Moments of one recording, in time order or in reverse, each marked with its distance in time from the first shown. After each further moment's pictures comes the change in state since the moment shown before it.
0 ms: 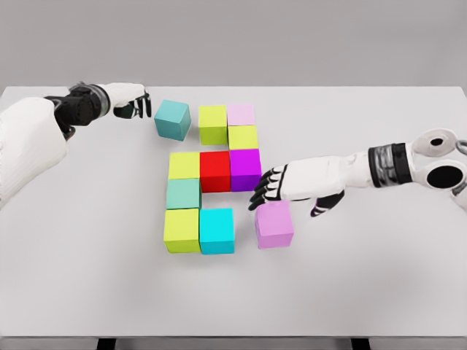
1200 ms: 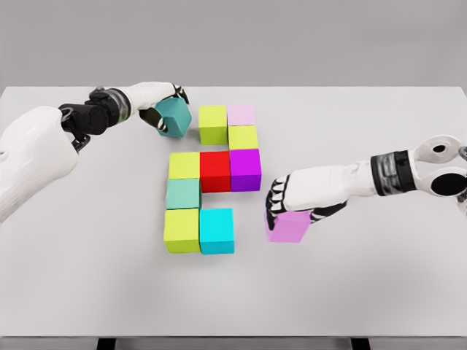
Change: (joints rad) left arm 0.055 0.023 0.039 -0.203 0.075 -0.010 0.061; right arm 0.000 -0.026 0.038 -0.037 -0.007 -0.001 -0.001
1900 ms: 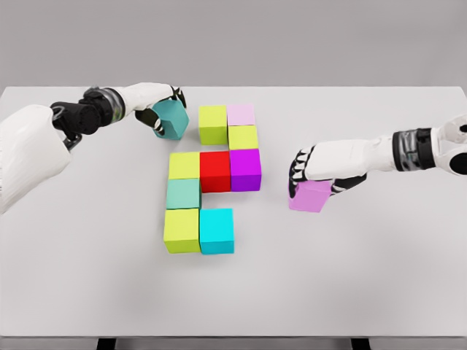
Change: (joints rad) left arm -0.003 0.024 0.000 -0.001 -0.001 -0.063 -0.028; right arm -0.037 -0.018 -0.037 0.114 0.045 -0.001 0.000
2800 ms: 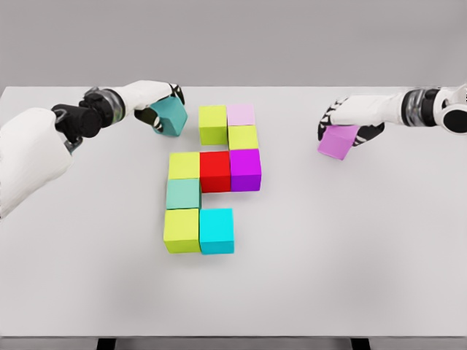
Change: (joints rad) left arm 0.017 -0.009 0.017 0.012 -0.056 -0.015 0.037; right arm -0.064 0.209 -0.151 0.501 0.236 0.000 0.000
